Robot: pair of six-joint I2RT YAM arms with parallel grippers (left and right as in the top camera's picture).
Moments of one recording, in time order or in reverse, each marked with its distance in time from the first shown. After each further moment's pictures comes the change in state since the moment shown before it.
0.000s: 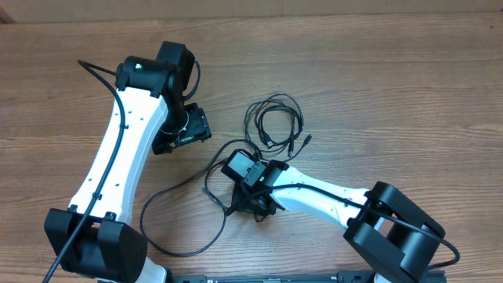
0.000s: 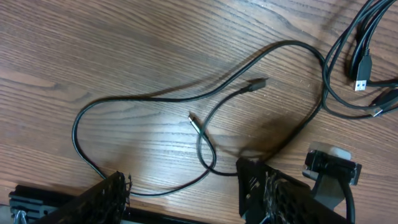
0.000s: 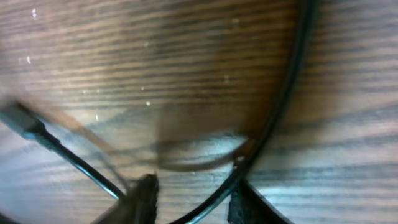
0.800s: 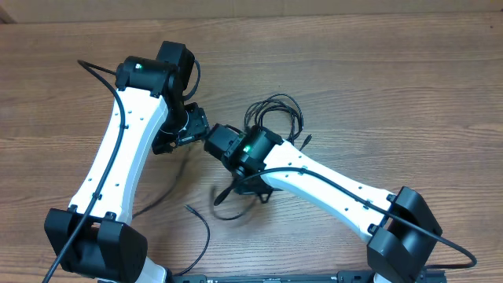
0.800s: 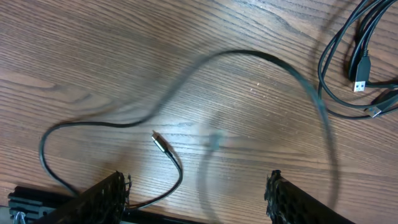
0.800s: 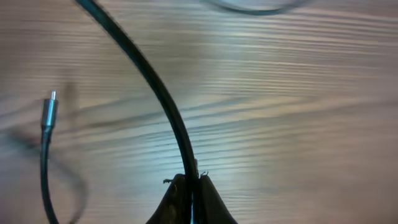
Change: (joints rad) left arm 0.000 0.000 0.000 0.004 0.000 0.000; right arm -0.005 0.014 0.481 -0.708 0.286 -0.179
